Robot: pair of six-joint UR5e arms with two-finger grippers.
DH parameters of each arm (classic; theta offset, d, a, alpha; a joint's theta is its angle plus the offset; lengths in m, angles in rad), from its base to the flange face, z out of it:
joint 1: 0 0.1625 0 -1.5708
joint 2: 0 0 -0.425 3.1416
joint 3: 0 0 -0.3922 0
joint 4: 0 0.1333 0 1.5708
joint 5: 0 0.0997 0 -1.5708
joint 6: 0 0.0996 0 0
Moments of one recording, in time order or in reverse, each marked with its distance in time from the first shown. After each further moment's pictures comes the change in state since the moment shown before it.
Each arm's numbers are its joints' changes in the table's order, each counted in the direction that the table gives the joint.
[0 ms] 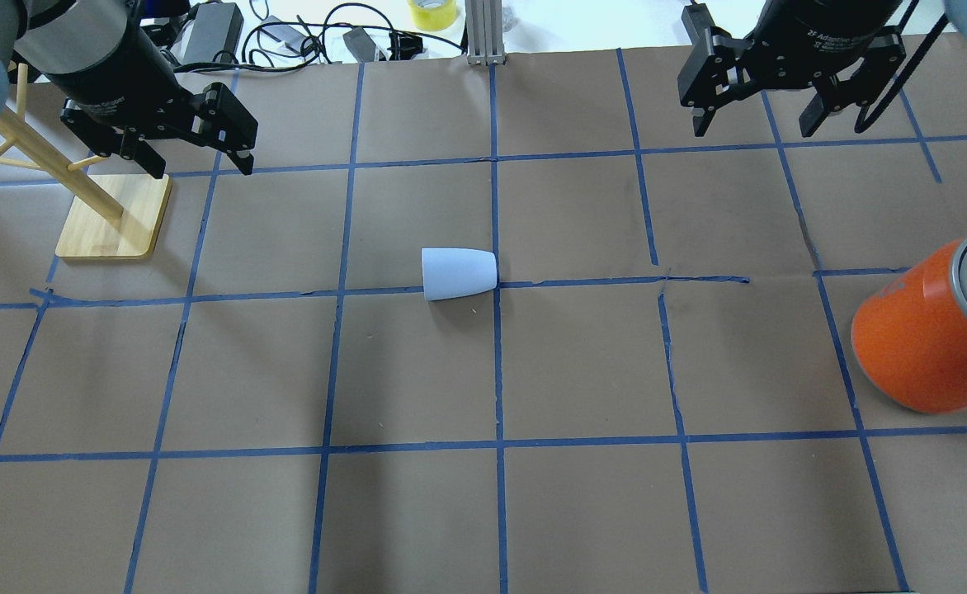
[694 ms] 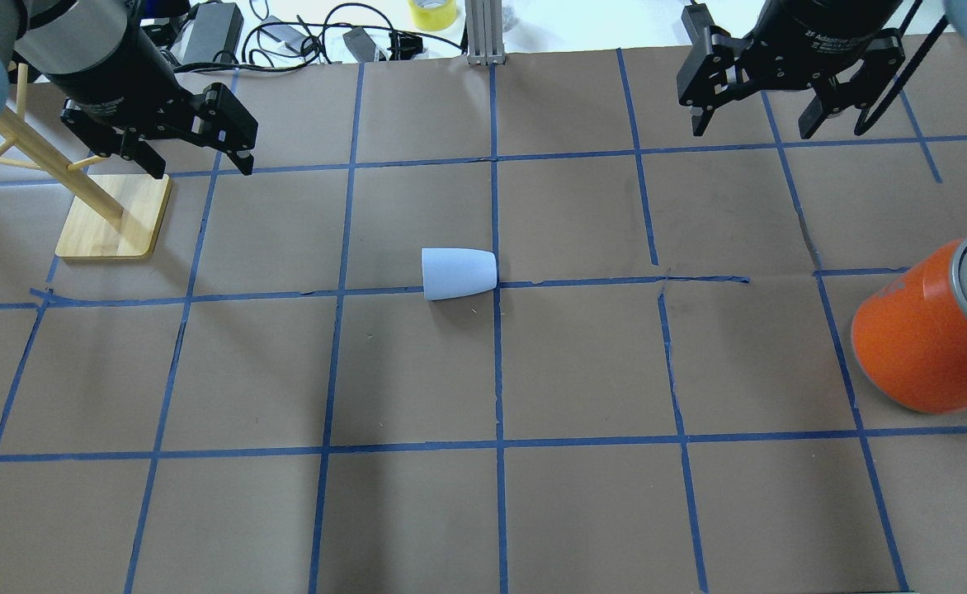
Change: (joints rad) left arm 0.000 0.000 0.000 0.000 0.000 0.000; right arm 0.001 0.001 0.002 0.000 0.002 0.009
